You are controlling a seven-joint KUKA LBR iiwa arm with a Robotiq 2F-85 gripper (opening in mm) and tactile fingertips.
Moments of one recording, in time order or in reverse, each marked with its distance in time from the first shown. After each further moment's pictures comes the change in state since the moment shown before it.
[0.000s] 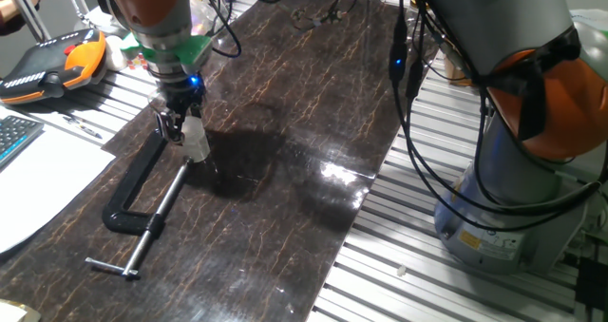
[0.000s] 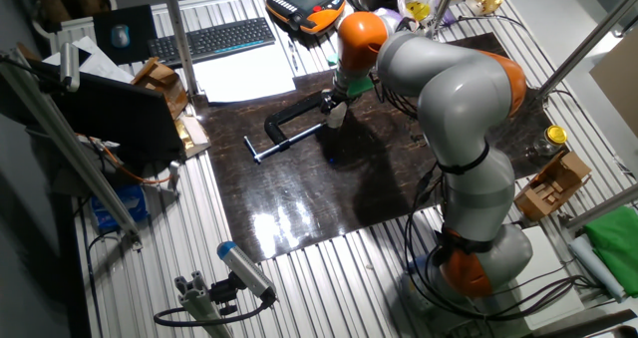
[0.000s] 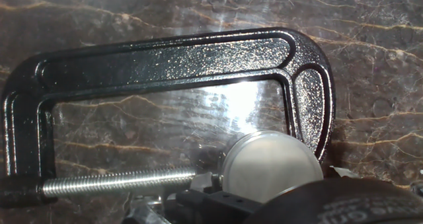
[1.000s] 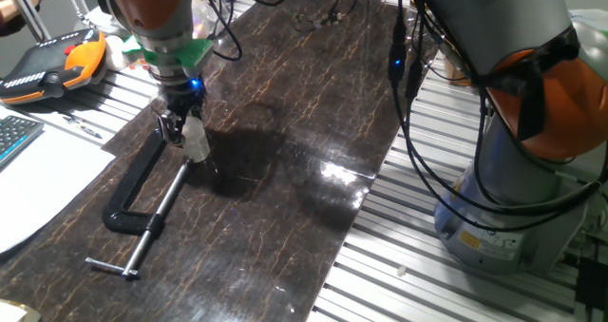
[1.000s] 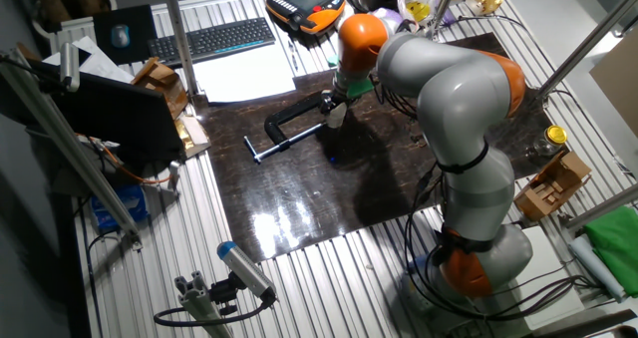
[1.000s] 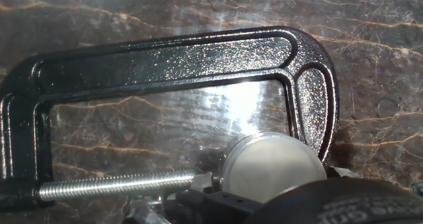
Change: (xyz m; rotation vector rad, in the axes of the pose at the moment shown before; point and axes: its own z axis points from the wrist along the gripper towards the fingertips) arm 0.000 0.000 0.007 -0.009 -0.004 0.012
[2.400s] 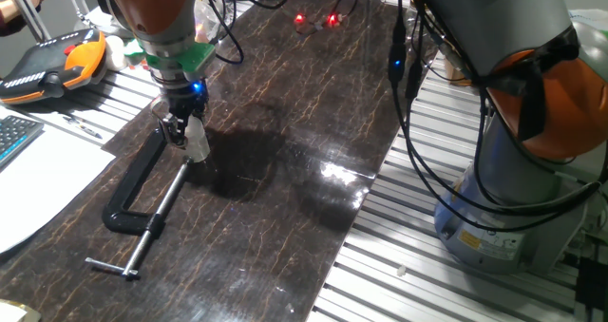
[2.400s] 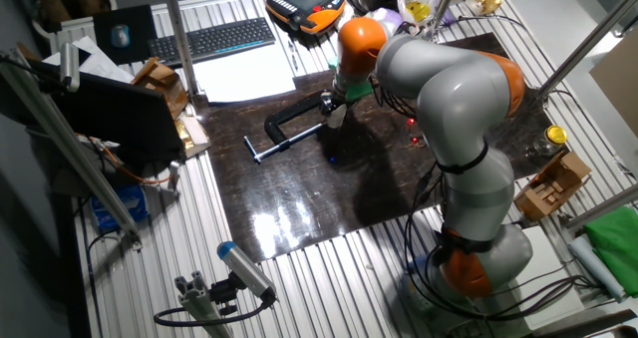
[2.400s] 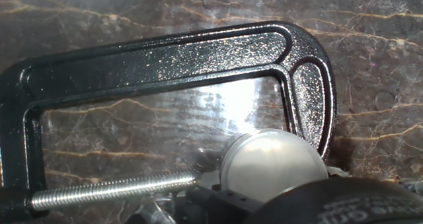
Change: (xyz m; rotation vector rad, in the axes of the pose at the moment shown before) arm 0.002 -0.001 0.005 0.018 -0.010 0.031
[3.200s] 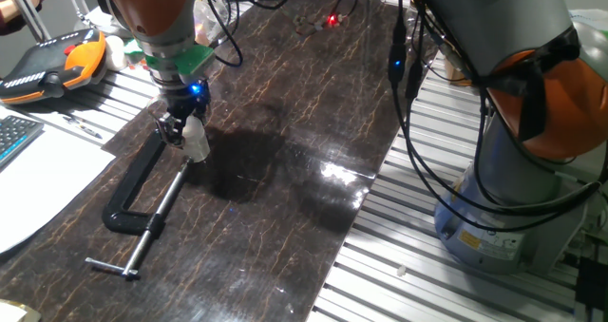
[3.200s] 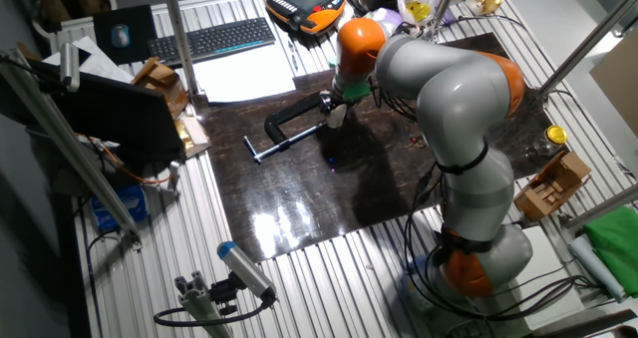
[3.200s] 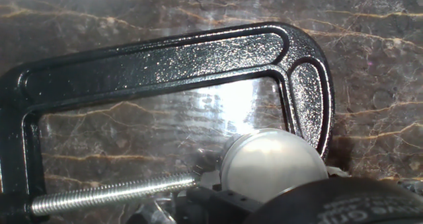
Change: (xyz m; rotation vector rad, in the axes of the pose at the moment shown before) arm -0.001 0.000 0.000 0.005 0.005 0.126
